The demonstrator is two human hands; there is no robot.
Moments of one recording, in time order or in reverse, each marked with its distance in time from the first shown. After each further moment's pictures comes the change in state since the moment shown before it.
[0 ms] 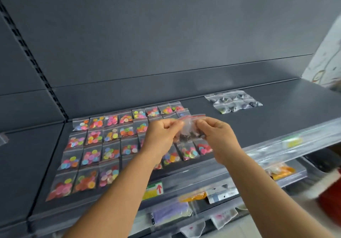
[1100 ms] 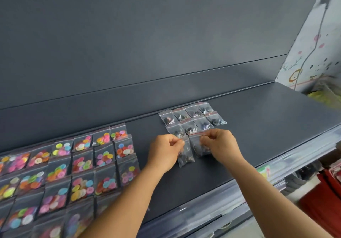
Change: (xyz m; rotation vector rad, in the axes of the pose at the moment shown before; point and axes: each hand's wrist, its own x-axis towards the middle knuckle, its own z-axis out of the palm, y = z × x) left_hand 0.128 0.005 0.201 0.274 -0.091 0.028; right_hand 0.166 0.046 -0.177 -0.527 0.097 0.011
